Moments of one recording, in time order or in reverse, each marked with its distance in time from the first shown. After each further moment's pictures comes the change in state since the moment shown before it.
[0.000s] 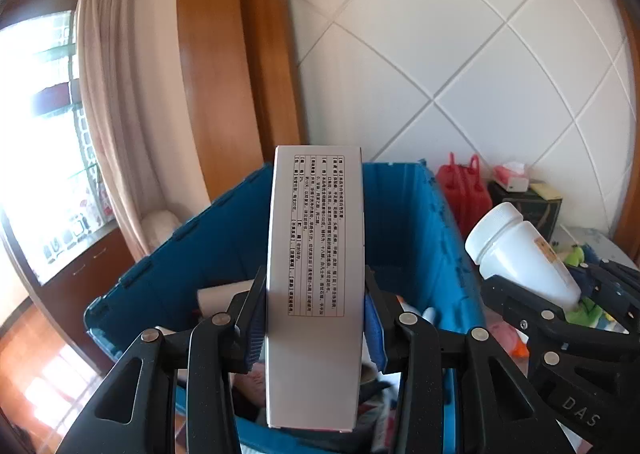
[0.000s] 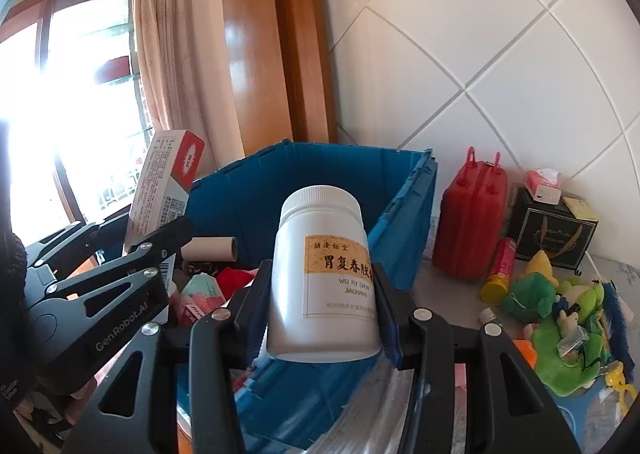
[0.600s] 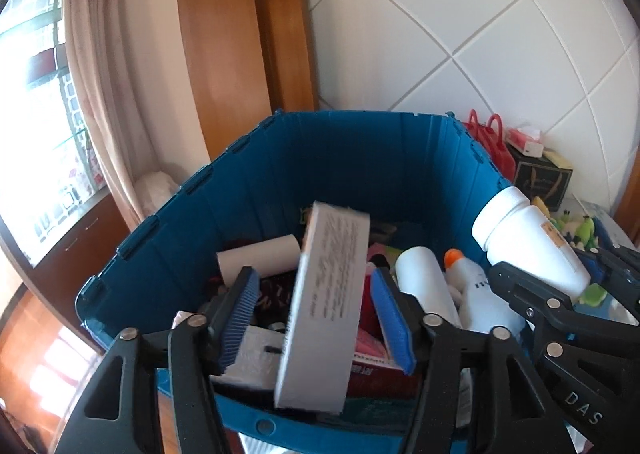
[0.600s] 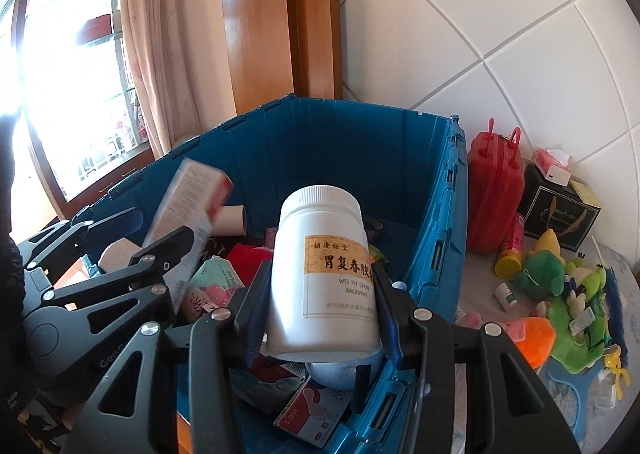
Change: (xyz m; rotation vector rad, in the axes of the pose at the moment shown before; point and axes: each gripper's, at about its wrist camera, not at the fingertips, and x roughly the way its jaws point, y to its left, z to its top) left arm 0.045 0.040 -0.016 0.006 0.126 -0.053; right arm 0.057 0.060 -0.005 -0.014 0.146 -0.086
